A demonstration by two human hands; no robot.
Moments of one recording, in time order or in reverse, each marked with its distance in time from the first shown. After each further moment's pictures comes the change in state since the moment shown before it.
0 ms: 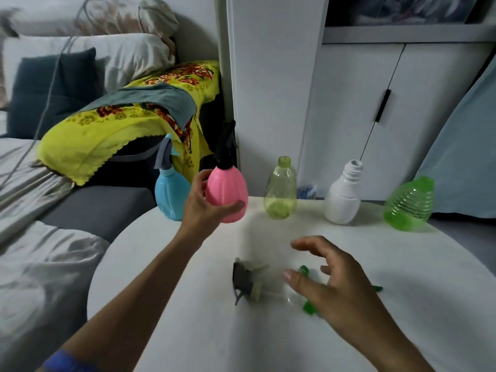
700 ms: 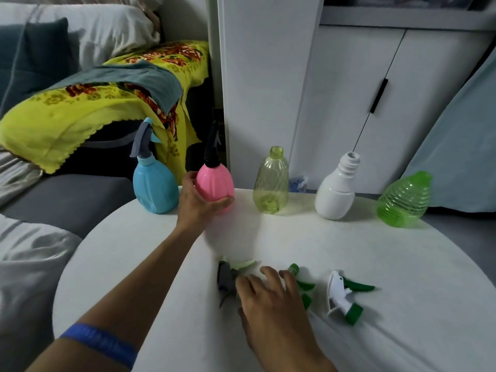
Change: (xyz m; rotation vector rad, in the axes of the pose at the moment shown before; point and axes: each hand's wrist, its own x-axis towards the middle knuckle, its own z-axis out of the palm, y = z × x) left_hand 0.031 -0.046 0.032 0.130 0.089 -0.124; right_hand 0.004 0.016 0.082 -0.918 -0.224 -0.312
